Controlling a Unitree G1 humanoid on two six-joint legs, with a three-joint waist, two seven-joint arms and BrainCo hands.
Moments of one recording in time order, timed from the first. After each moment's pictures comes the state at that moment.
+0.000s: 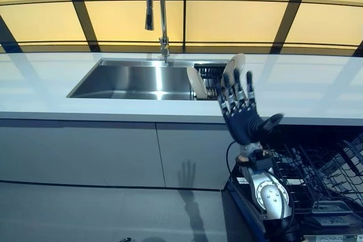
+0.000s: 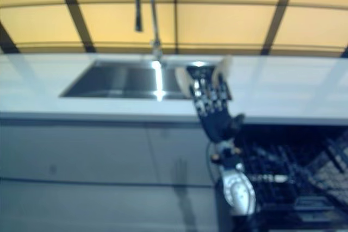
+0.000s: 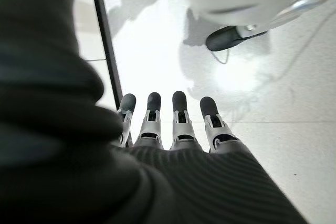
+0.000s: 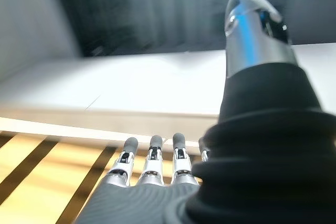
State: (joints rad) left arm 0.10 0.23 -0.25 1.17 -0.09 -0.03 0.01; right arm -0.16 -0.13 0.14 -0.25 1.57 -0.05 0.50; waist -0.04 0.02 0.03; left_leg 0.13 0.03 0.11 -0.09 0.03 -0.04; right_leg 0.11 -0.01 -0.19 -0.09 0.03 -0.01
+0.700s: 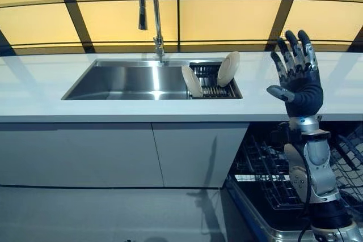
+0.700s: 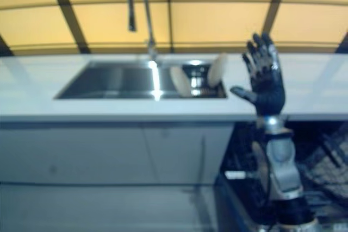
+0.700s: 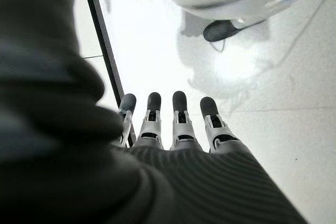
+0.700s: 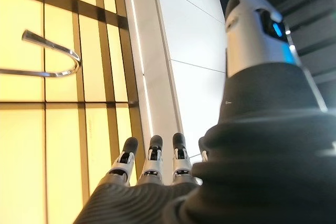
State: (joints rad) left arm 0.04 0.24 -0.20 1.18 -0.05 -0.05 0.11; right arm -0.26 -0.53 0.03 -0.27 0.58 -0.33 -0.09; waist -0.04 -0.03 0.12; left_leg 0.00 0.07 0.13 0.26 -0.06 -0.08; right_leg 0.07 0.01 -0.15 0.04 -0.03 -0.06
